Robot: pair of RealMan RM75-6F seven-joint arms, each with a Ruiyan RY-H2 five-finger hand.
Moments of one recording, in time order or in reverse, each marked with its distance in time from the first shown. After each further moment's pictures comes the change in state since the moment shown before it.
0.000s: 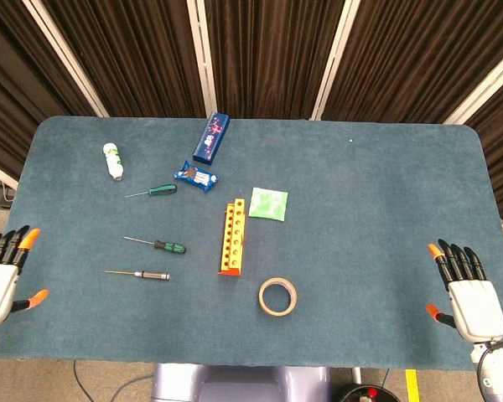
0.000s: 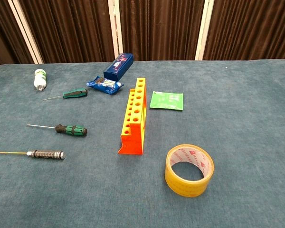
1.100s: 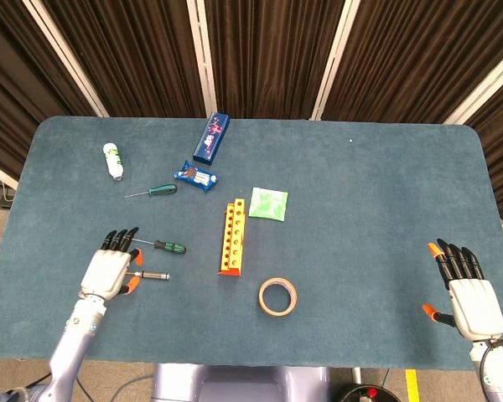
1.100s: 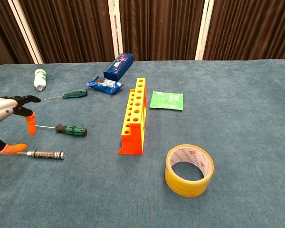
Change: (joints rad) left arm -0.269 -0.376 -0.063 -0.015 -0.326 -0.252 0.451; right arm 0.008 0.002 0.006 0.000 0.019 -0.024 0.083
